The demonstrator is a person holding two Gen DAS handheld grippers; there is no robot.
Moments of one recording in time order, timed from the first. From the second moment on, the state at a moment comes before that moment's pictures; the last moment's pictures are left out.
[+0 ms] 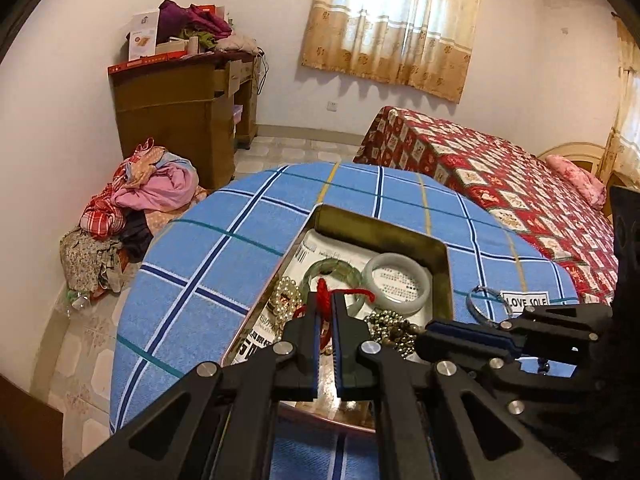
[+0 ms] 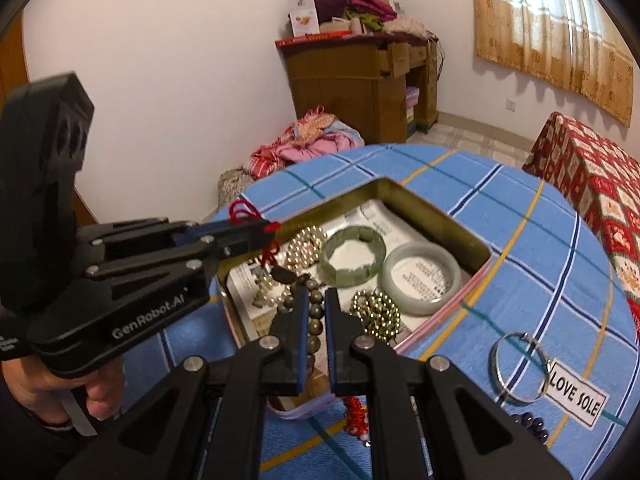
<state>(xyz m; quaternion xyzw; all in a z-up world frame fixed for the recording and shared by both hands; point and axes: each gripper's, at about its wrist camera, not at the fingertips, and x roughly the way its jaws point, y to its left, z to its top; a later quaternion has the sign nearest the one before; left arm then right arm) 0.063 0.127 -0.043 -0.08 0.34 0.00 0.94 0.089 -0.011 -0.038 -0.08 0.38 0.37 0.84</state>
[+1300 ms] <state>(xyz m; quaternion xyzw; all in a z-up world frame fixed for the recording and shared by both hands) 0.037 0.115 -0.059 -0.08 0.34 0.05 0.94 0.083 -0.077 -0.066 -0.10 0.40 0.27 0.87</state>
